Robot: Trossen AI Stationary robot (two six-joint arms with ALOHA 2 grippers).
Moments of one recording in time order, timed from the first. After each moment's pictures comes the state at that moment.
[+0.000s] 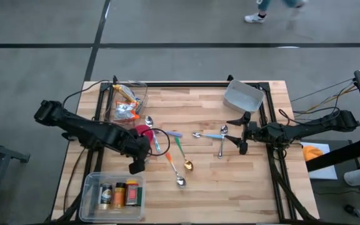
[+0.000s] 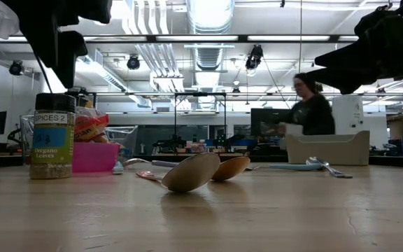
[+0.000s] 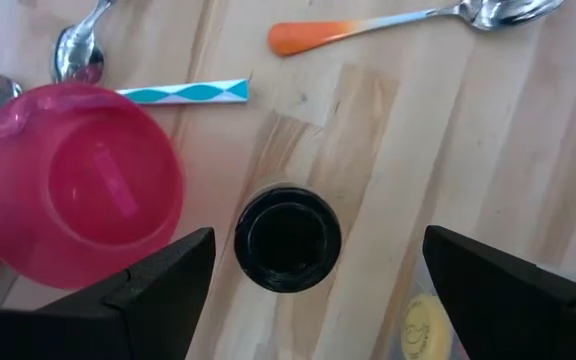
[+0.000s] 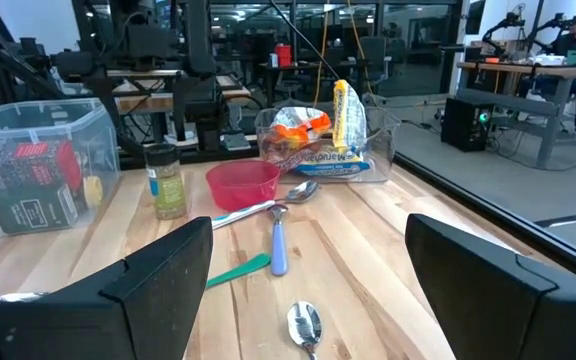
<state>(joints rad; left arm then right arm) -0.33 1.36 1.07 -1.03 -0.08 -0.62 0.14 0.55 0.01 0.53 0.36 0.07</state>
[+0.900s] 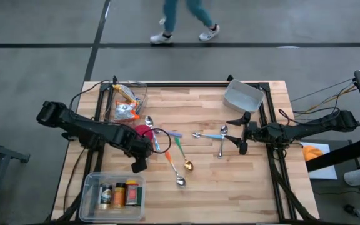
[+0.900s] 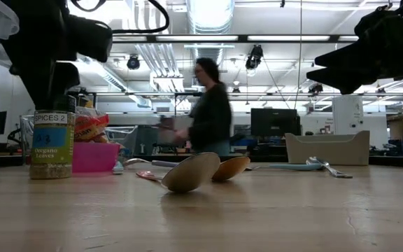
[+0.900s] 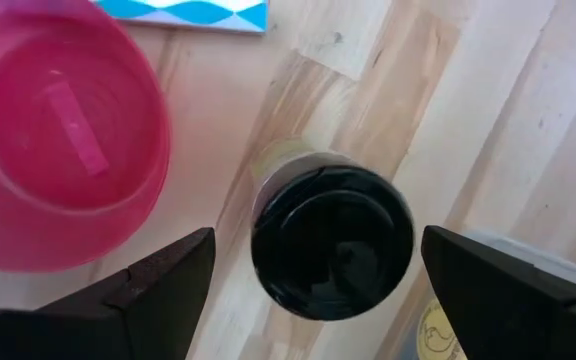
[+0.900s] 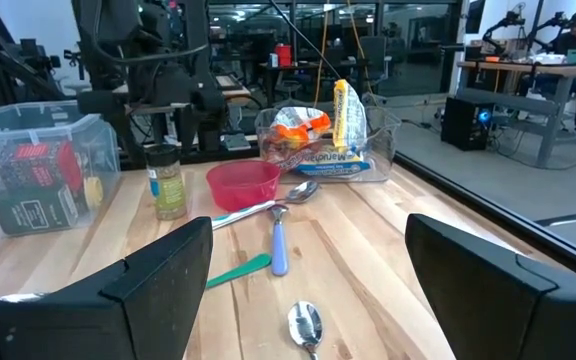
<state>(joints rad) -0.26 1.40 0.95 -0.94 0.03 -0.66 0.14 0.55 0.01 0.53 0.36 0.08</state>
